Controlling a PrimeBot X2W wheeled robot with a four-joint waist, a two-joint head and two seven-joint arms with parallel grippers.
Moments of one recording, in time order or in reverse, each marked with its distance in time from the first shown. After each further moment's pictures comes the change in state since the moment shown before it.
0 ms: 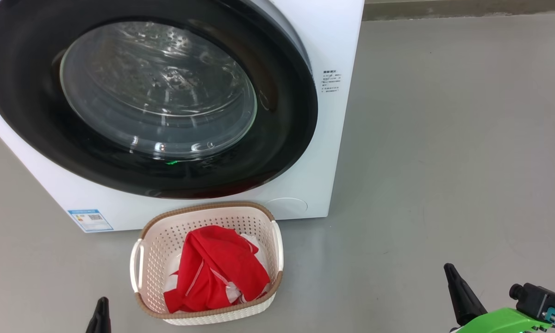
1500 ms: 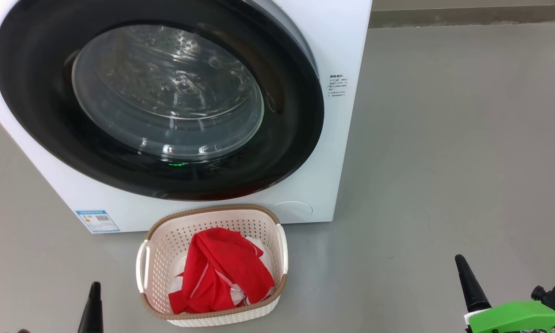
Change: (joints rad) left arm -0.054 -0.018 0.039 -0.011 -0.453 0.000 0.126; right arm -0.008 0.048 -0.084 -0.046 0.420 0.000 0.128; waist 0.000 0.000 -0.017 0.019
